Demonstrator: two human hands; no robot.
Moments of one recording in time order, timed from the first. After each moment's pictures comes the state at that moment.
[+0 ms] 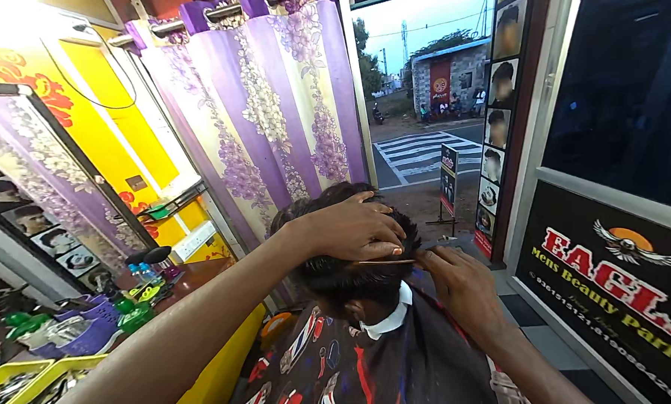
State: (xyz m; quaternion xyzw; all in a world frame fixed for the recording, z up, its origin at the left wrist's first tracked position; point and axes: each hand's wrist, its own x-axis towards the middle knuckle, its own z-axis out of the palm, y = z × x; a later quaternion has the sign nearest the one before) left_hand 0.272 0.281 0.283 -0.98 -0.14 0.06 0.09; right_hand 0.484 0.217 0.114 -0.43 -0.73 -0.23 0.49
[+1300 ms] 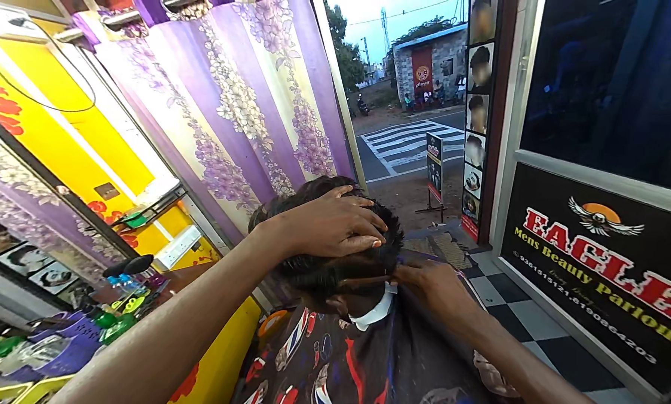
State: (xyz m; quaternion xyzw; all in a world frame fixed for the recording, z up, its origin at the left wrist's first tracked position) left_hand 0.272 0.274 0.282 -0.98 -0.15 0.05 0.11; right_hand 0.486 0.219 0.081 -0.39 -0.82 -0.07 0.41
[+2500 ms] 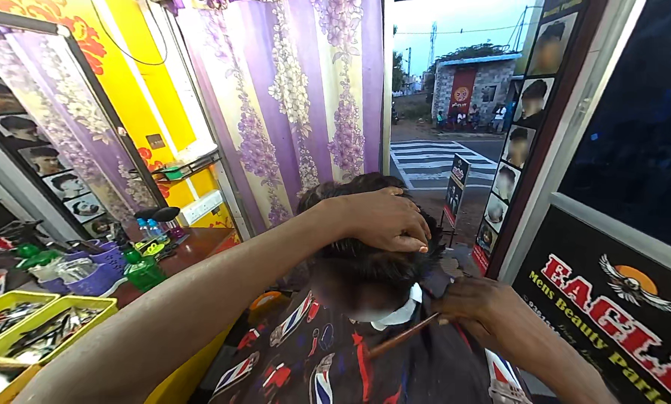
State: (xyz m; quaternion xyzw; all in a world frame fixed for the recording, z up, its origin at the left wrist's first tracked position) left_hand 0.272 0.275 0.285 -0.99 -0.13 0.05 0.06; right_hand 0.515 0.191 0.131 -0.28 -0.90 -0.10 0.33
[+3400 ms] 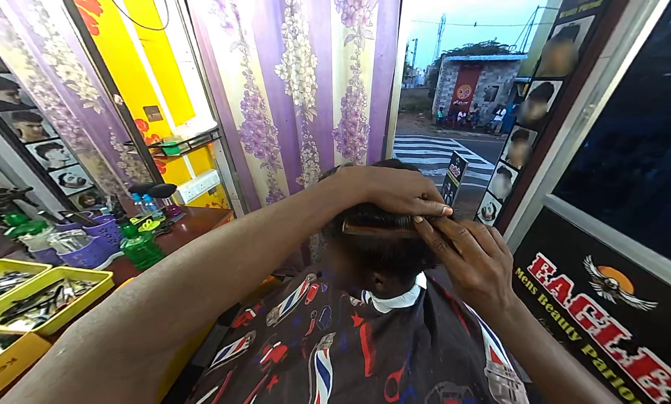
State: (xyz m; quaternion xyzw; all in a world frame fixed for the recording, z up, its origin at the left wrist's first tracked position) left_hand 0.270 0.288 0.301 -0.99 -0.10 -0.01 -0.04; right_hand 0.450 0.207 0.167 -0.28 -0.73 -0.44 0.44
